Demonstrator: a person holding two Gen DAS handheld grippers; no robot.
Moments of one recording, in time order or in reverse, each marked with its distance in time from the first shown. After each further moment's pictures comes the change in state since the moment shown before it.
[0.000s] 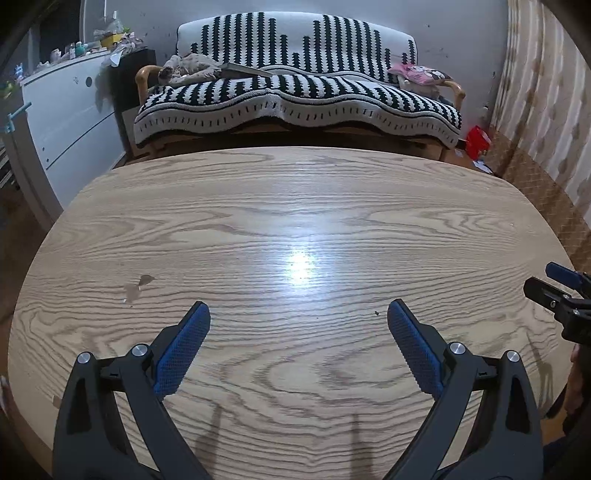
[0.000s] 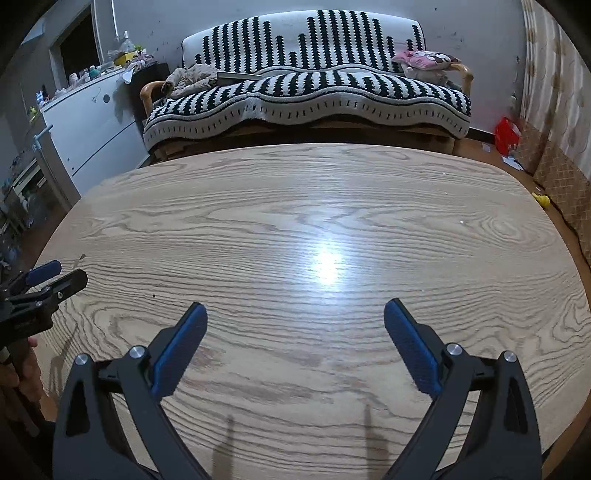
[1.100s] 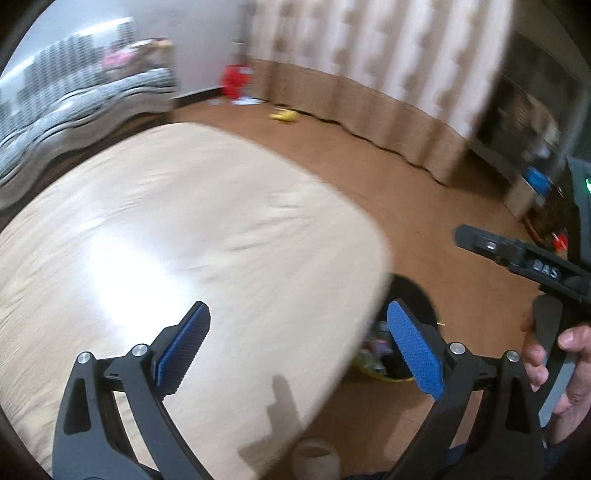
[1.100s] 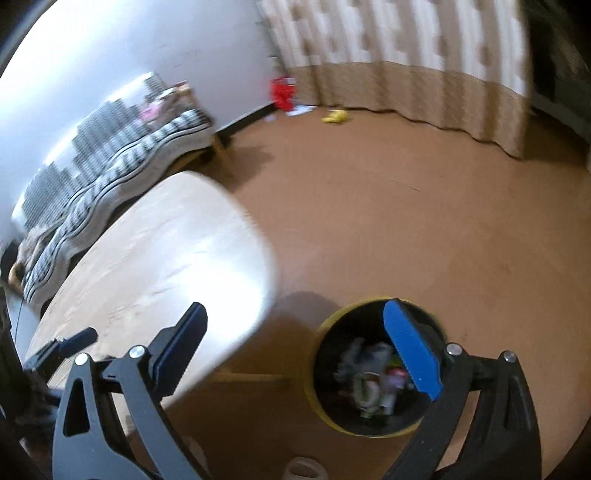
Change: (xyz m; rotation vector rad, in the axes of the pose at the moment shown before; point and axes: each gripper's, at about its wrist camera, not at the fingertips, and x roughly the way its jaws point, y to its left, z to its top) left arm -0.009 -0.441 -0.051 0.532 0.113 -0.610; right arm -0.205 -0.386 -0.181 0.677 -0.134 -0.358
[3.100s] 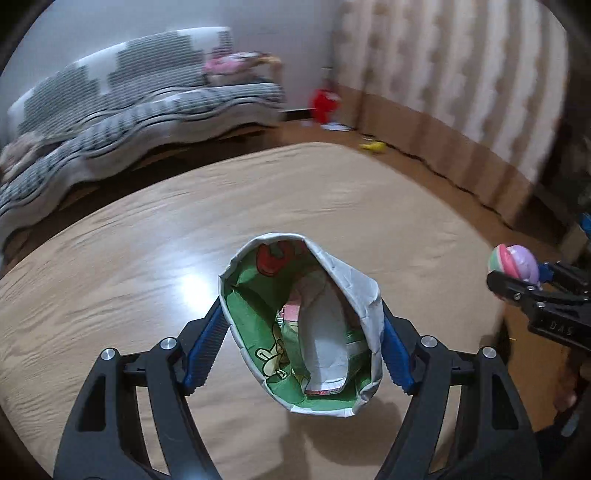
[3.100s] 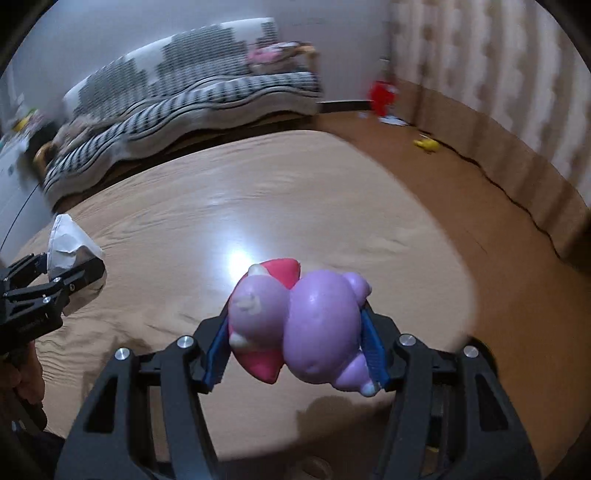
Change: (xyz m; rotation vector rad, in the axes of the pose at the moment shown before) left arm -0.070 0.117 -0.021 -0.080 -0.103 0.177; right arm 0.022 0.183 -0.037 -0.348 0.042 0.020
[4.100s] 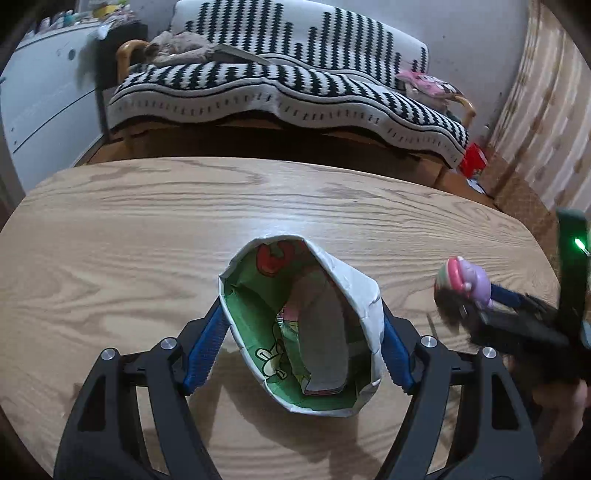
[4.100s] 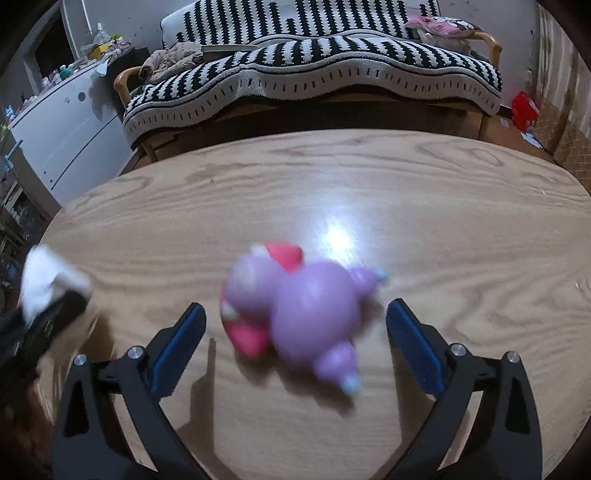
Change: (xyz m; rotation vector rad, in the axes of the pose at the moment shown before) left arm -0.055 0.355 -0.080 -0.523 -0.013 0.351; right arm 0.191 0.404 0.065 -0.292 0.154 0.336
